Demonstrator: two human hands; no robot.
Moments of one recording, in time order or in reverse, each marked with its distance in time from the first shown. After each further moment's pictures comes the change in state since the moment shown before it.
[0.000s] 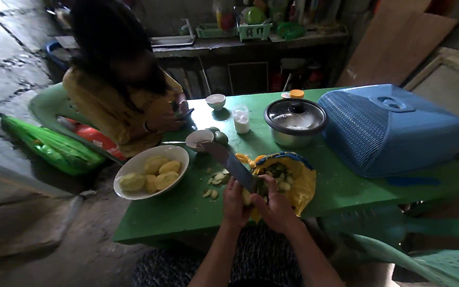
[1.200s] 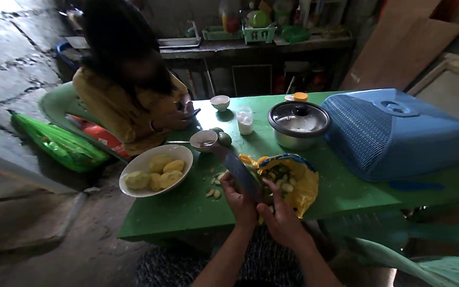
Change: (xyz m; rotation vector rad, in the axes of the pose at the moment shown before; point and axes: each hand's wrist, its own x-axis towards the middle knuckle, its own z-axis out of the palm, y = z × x) left_hand -0.008 -0.005 0.031 0.235 0.230 0.521; right_hand -0.023 -0.013 -0.004 -0.010 0.006 -0.030
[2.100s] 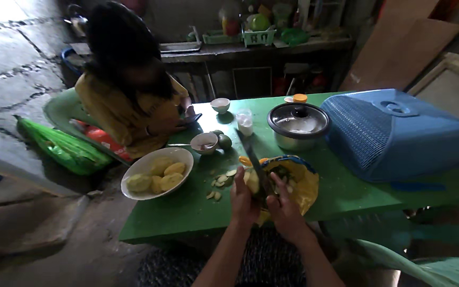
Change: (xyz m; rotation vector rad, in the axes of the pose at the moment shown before) left_hand 0.015 0.008 0.003 -0.296 -0.142 -0.570; right_hand 0.007 0.005 -0.008 0.169 0.062 0.062
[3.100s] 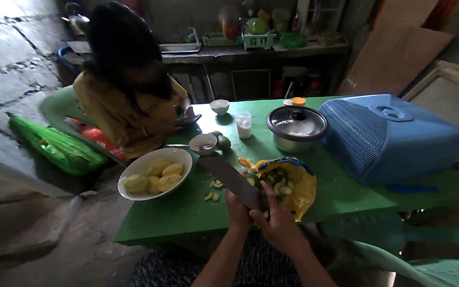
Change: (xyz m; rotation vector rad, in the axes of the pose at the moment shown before) left_hand -0.004 -0.009 -0.021 0.230 -0.007 0.334; right_hand -0.012 -0.006 0.016 -0.352 -0.013 -0.082
